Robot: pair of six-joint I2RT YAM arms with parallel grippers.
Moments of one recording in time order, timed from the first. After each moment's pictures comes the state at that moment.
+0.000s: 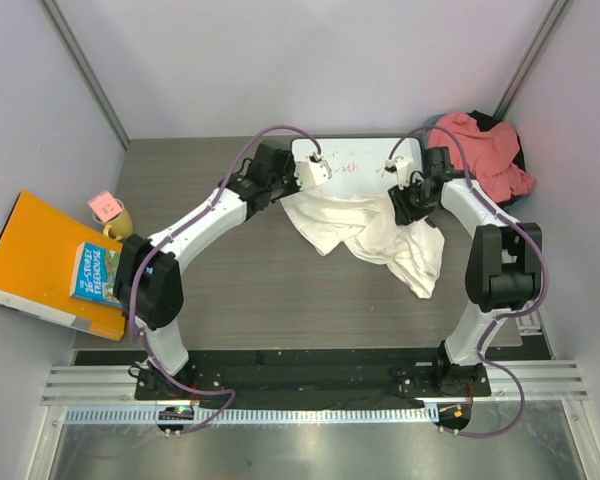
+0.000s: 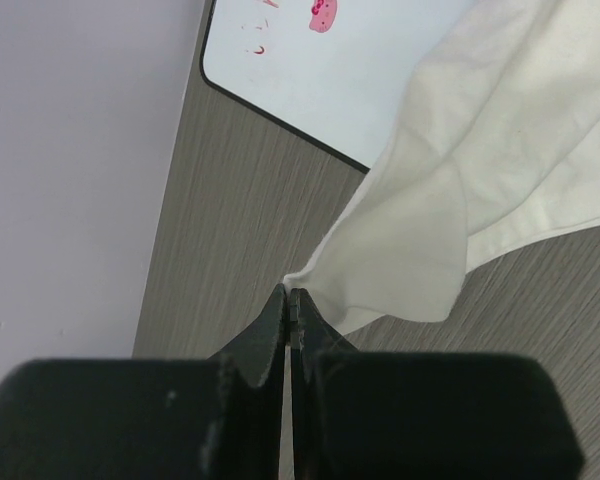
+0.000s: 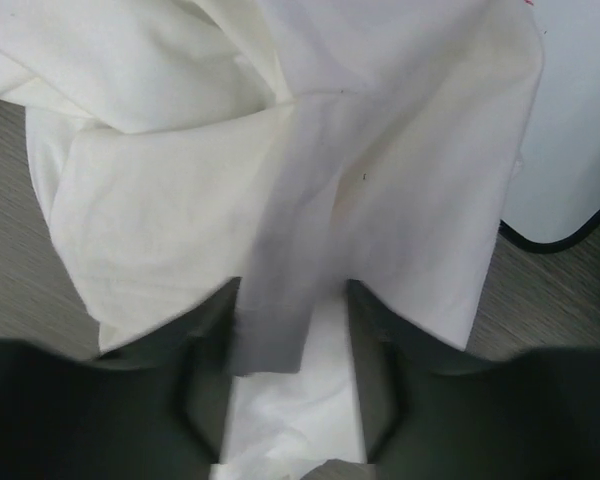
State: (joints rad) left arm -0.58 1.79 1.52 -0.36 -0.08 0.84; right arm 0.05 1.78 1.34 -0.63 -0.30 -0.49
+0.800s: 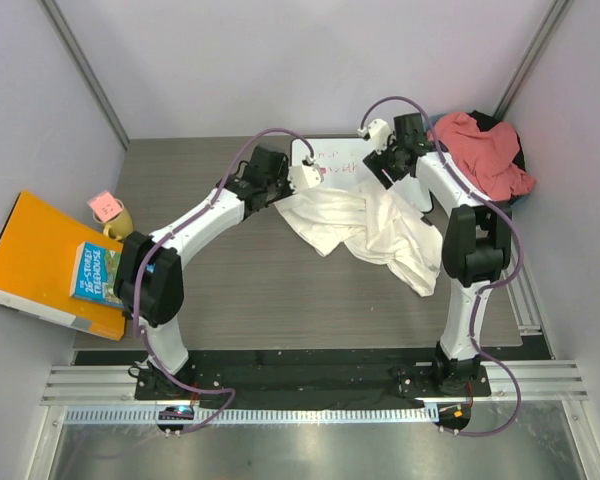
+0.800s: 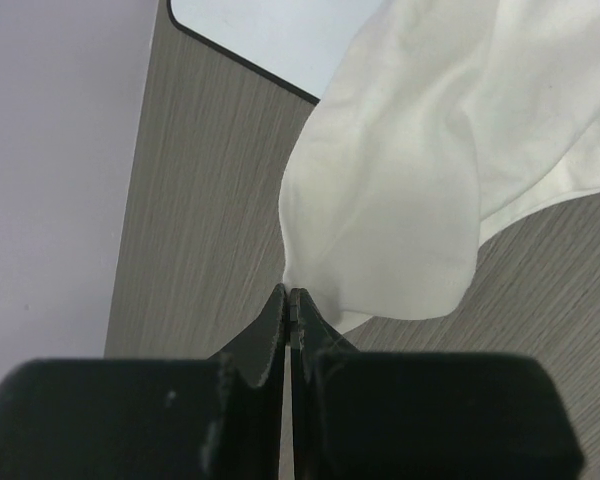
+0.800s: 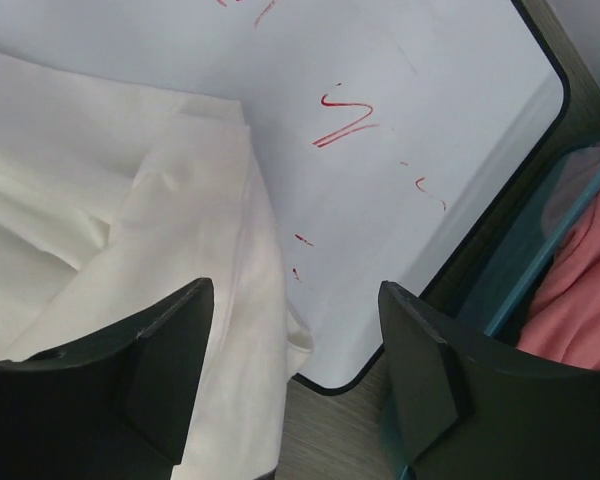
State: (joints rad) left arm -0.54 1.81 1.49 -0.37 -0.09 0.84; right arm 0.16 2.03 1.76 -0.54 -0.08 -0.62
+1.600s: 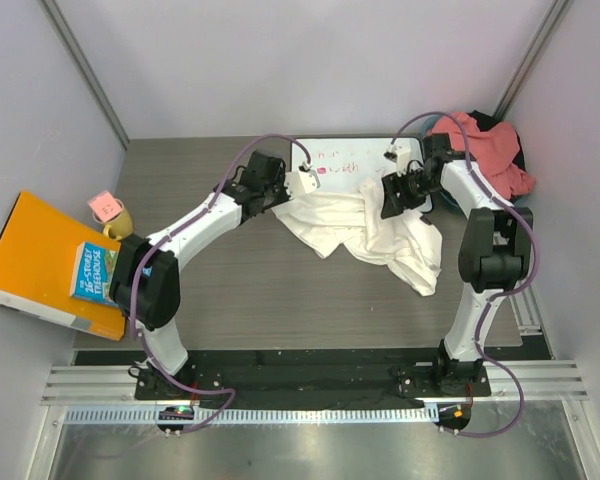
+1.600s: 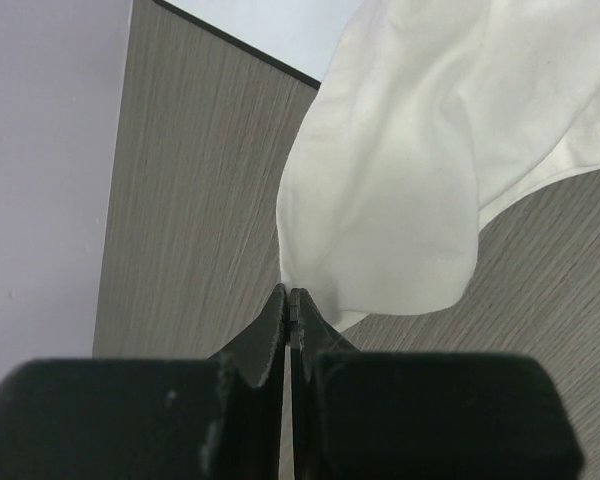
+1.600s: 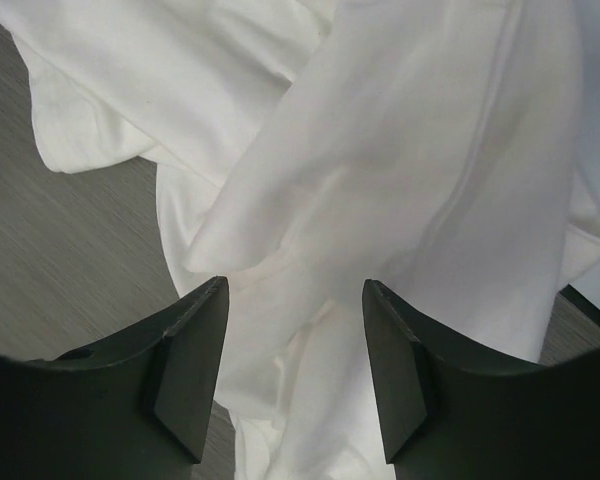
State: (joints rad) left arm -0.53 1.77 1.43 -0.37 -0.09 0.84; right arm 0.02 1.96 1.59 -0.82 -0.55 -0.44
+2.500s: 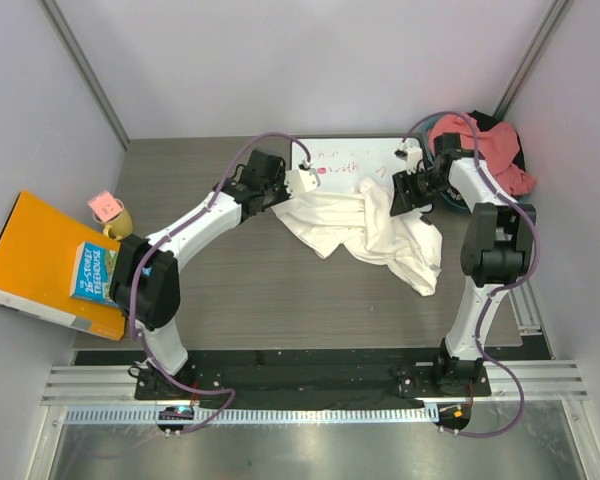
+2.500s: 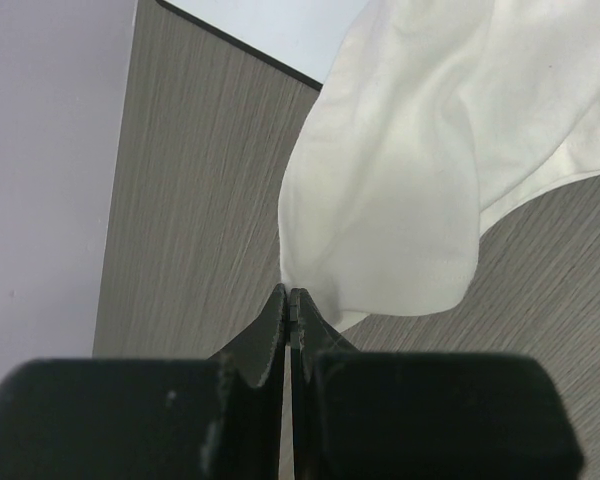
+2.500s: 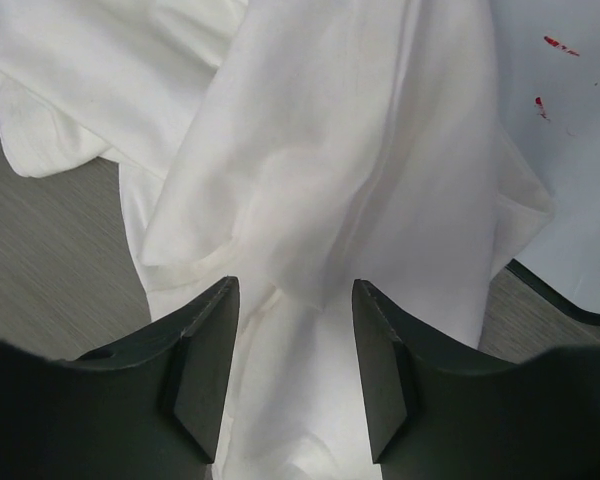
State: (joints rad) left arm -0.53 1.77 1.44 -0.38 -0.09 0.83; right arm -0.04 2.00 1.64 -0.85 -0.57 -0.45
